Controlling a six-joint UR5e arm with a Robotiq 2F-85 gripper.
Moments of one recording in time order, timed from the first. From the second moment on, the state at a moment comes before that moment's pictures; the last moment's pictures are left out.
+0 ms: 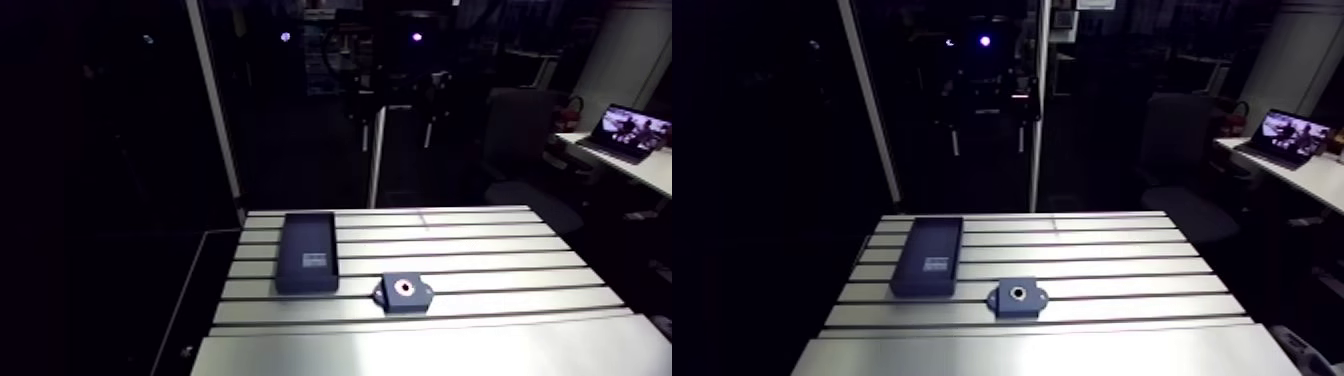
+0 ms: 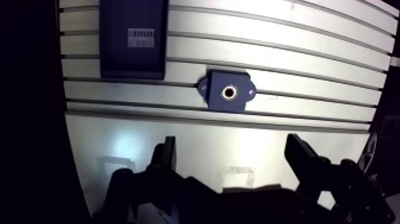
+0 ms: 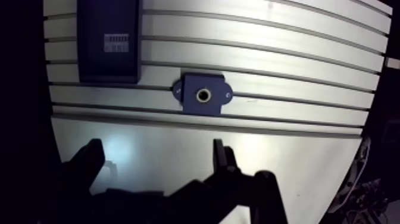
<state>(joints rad) -0.07 -1.45 1.55 -1.60 -1.59 -1.73</state>
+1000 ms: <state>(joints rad) -0.07 -1.46 1.47 -1.64 -1.59 -1.72</state>
